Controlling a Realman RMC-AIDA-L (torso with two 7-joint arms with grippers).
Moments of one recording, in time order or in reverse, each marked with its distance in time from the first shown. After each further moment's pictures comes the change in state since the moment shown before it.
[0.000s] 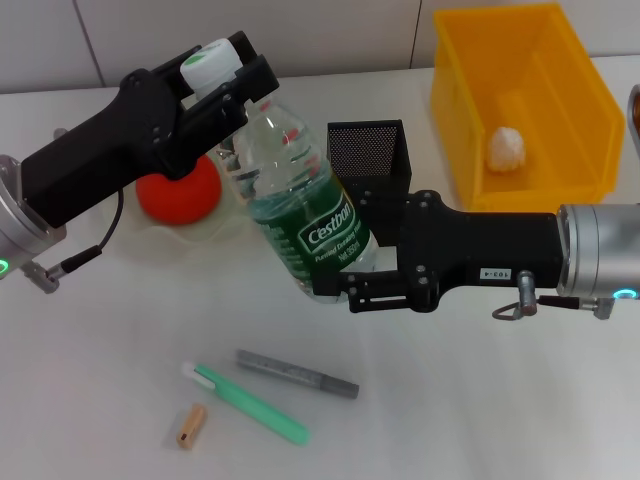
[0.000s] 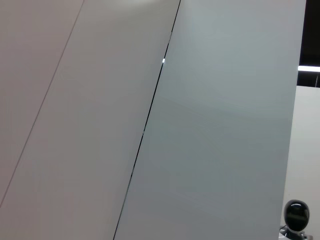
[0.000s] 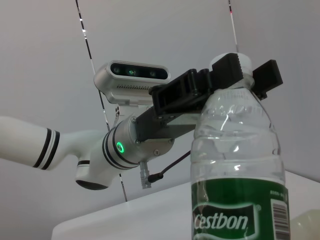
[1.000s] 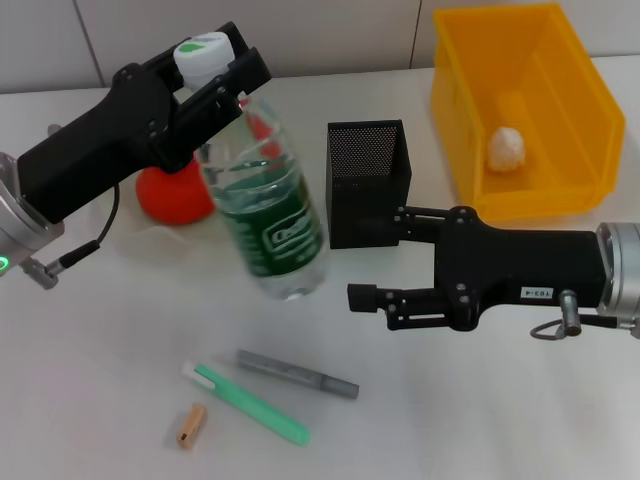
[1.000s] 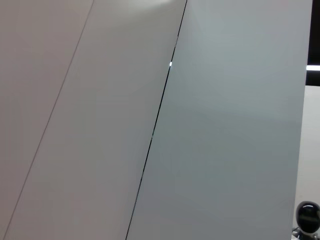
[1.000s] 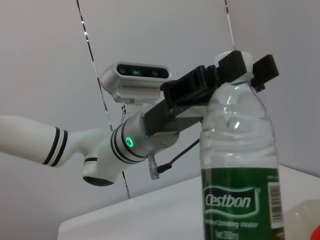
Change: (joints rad) left arm 0.000 0.000 0.002 -0.010 -0.019 -0.015 0.030; right arm -0.044 -0.002 0.079 -0.003 -0.030 -0.086 -0.016
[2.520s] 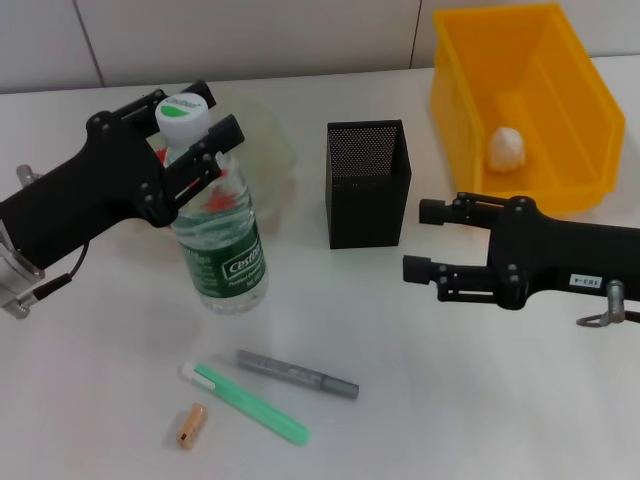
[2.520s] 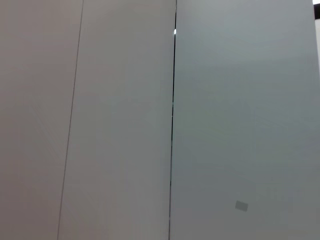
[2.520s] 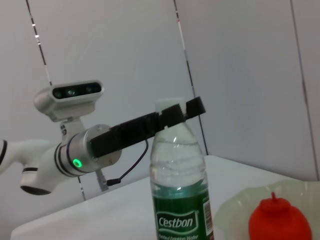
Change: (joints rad) left arm 0.071 0.016 0.009 -0.014 0.043 -0.058 0.268; right arm -0.034 0.000 0.145 0.028 -0.052 -0.007 -0.018
